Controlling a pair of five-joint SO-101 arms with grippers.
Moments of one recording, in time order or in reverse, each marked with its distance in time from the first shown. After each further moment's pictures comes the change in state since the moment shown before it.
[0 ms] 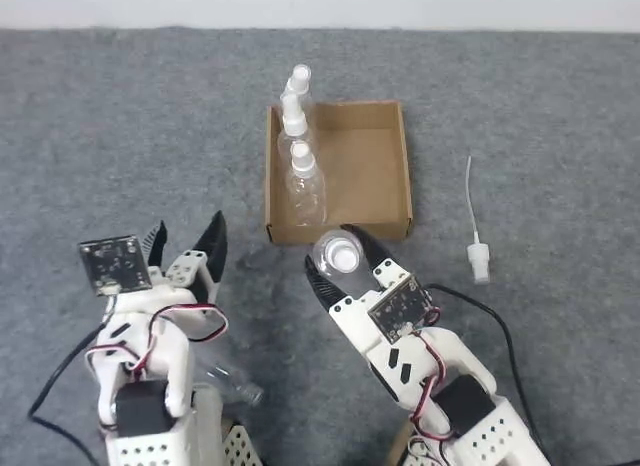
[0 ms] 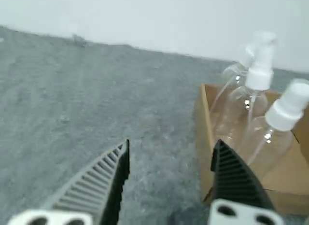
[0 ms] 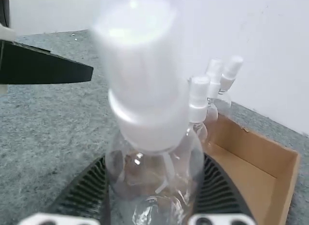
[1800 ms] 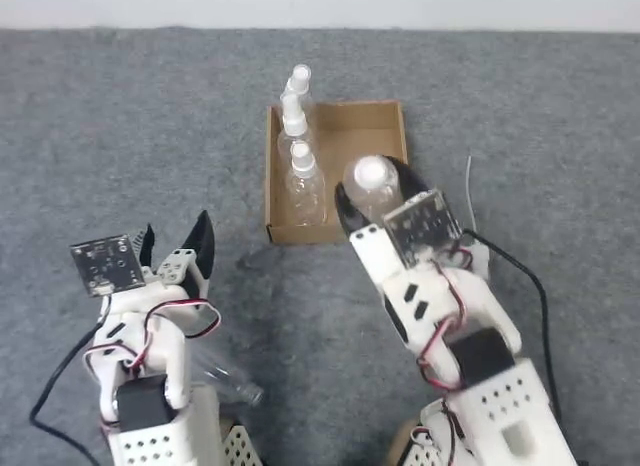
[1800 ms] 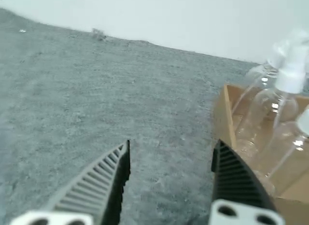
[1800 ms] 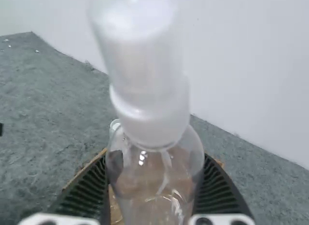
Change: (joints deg) left arm -4.4 0.0 3.9 -3.3 0.0; right arm 12.0 35.2 -32.2 -0.9 2.4
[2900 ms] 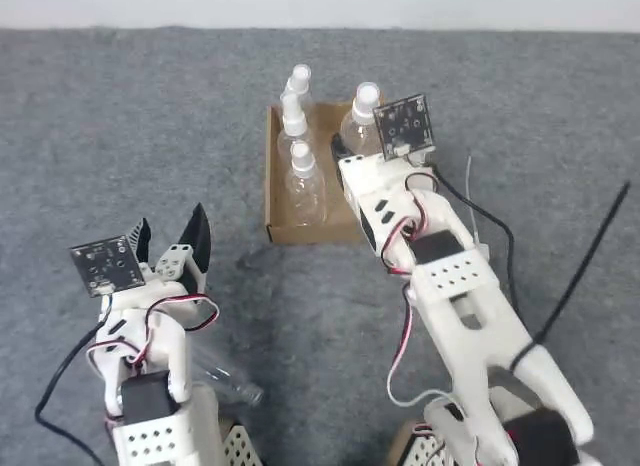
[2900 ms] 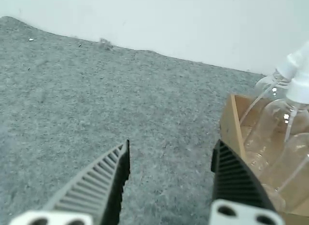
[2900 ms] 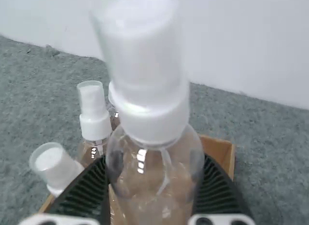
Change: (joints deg) left arm -1.1 0.0 4.7 -7.6 0.0; right arm 5.3 44.4 -16.9 -19.0 -12.0
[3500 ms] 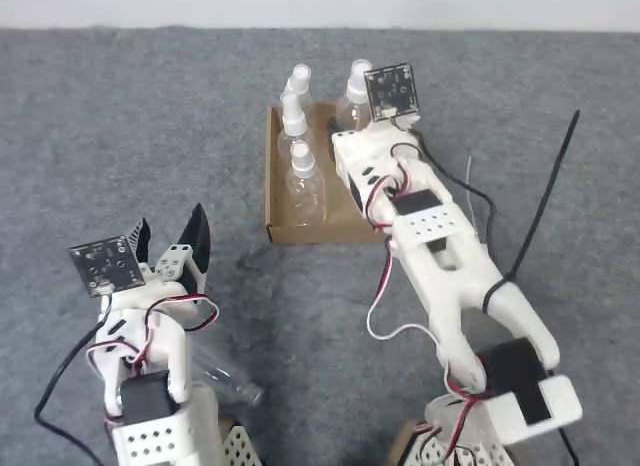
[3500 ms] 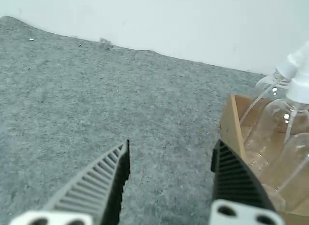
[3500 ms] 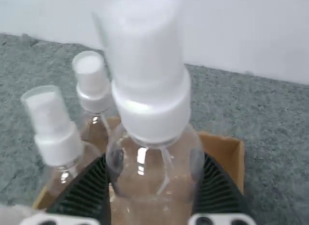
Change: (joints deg) left arm 0.0 0.0 0.0 0.0 0.0; right arm 1.8 20.8 -16.1 0.0 -2.1
